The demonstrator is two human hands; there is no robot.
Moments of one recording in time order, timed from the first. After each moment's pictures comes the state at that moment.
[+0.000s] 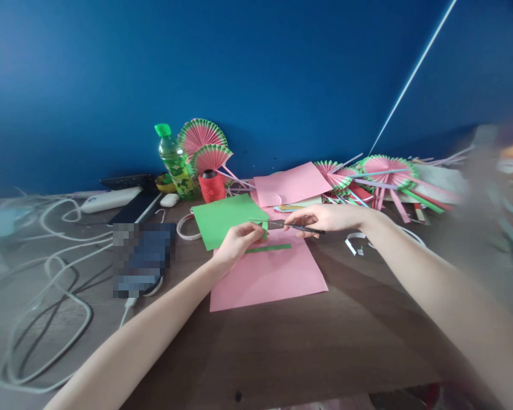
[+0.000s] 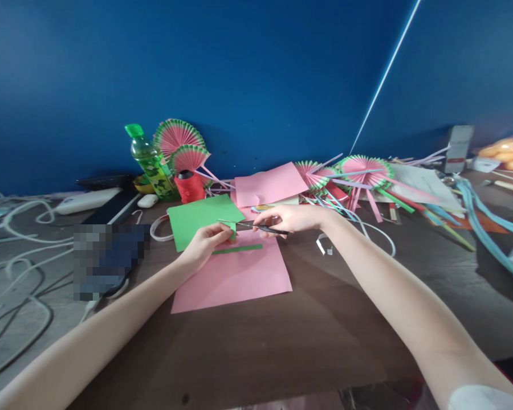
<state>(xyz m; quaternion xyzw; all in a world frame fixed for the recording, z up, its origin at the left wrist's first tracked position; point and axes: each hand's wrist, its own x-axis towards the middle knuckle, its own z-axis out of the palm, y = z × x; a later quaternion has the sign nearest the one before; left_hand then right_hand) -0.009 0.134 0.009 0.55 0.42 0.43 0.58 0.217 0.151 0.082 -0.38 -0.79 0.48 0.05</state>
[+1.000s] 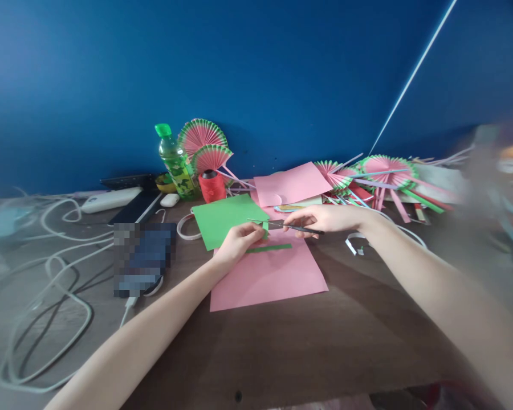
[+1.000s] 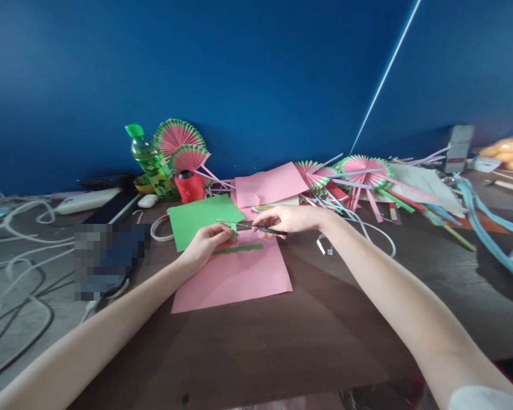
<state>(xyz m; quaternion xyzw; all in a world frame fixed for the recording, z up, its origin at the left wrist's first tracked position) -0.009 0.134 0.009 0.54 0.43 0.43 0.58 0.210 0.145 0.089 -0.41 -0.79 0.46 0.03</state>
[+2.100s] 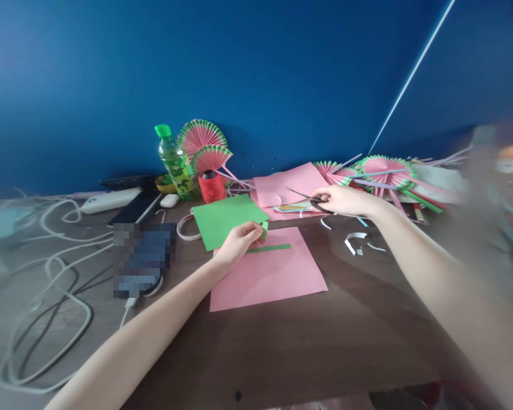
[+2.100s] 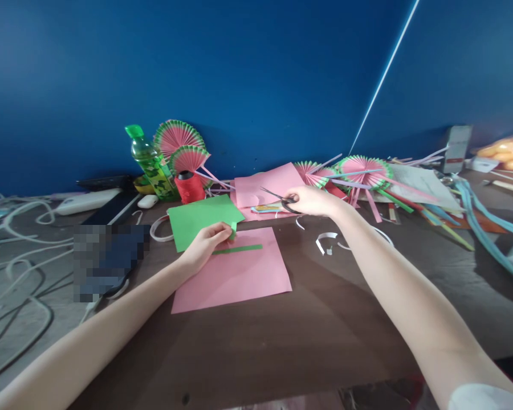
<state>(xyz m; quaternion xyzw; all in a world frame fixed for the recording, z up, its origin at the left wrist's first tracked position) -0.010 0.134 0.011 0.58 0.44 0.40 0.56 0.243 0.169 0.087 -0.62 -0.76 0.19 0.07</state>
